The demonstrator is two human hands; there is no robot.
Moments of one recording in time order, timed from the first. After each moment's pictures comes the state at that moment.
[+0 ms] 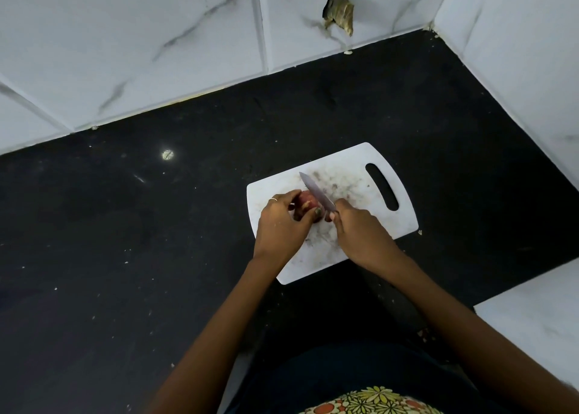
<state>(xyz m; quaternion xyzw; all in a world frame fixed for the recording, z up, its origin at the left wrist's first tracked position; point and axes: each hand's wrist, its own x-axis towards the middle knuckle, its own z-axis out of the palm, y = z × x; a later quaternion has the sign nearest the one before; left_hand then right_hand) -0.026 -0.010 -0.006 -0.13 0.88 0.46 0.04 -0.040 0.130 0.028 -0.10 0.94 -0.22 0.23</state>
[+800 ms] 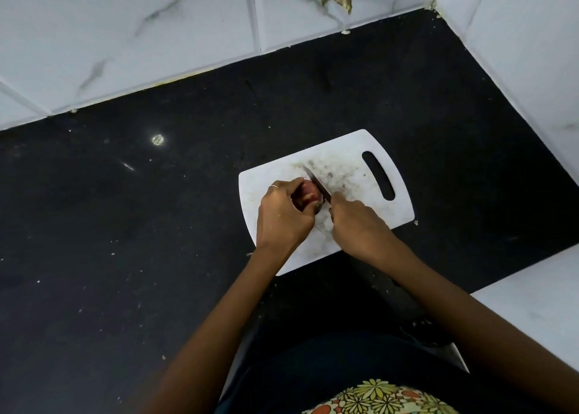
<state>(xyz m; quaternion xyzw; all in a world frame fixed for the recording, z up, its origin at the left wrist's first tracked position) -0.029 0.007 0.005 -0.15 0.88 0.45 0.02 -0.045 0.123 0.040 -0.08 0.94 -0.13 0.30</state>
